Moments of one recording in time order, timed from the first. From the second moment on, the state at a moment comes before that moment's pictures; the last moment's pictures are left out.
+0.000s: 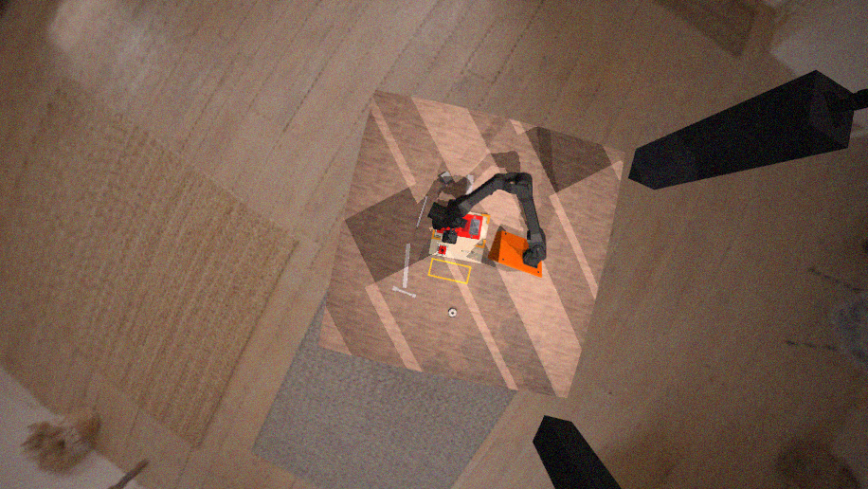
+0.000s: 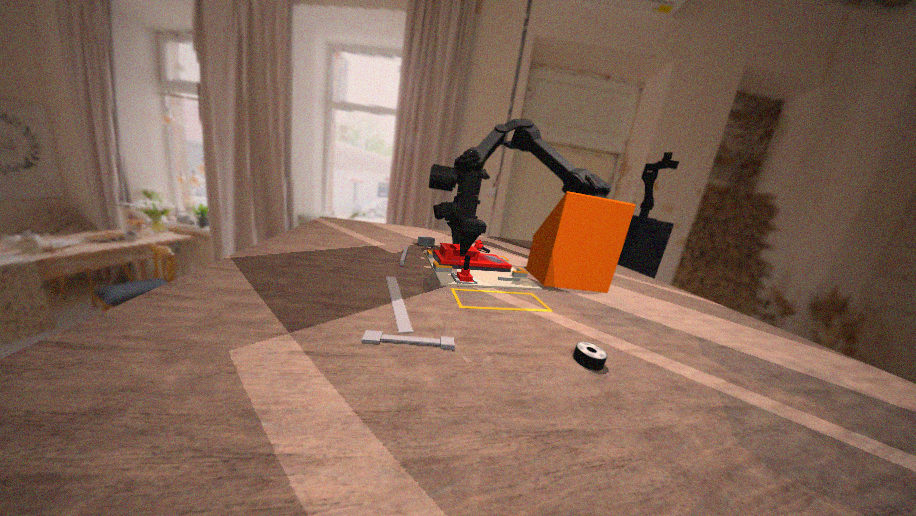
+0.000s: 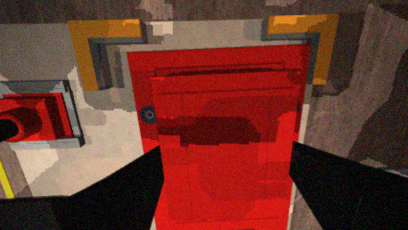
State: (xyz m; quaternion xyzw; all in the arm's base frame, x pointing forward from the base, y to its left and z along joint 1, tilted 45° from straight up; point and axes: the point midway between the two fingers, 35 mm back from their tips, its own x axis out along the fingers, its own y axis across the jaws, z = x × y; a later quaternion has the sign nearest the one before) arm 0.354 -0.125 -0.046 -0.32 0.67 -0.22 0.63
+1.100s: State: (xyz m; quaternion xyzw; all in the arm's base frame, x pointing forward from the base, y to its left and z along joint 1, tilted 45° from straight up) arm 0.354 -0.115 -0.037 -0.32 0.67 -0.22 0.63
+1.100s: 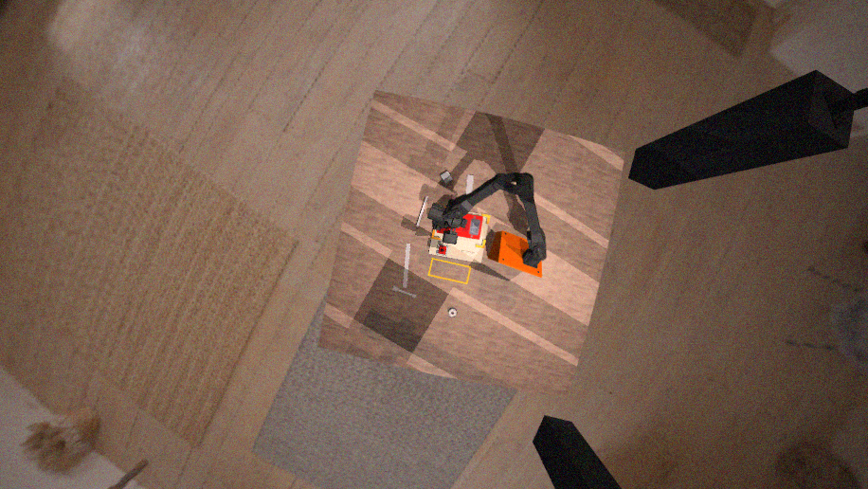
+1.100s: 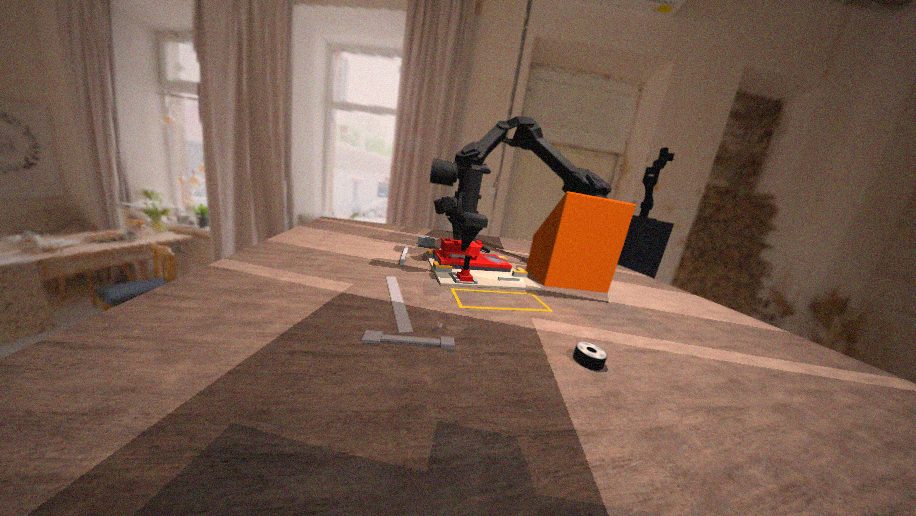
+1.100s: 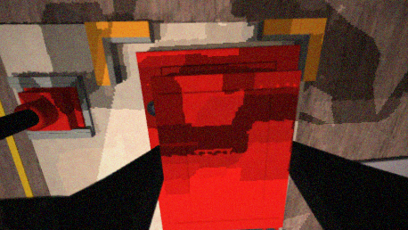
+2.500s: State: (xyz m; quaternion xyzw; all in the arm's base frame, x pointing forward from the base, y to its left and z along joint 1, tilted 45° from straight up) arm 0.349 -0.026 -0.044 -0.32 0.67 -0.21 0.64
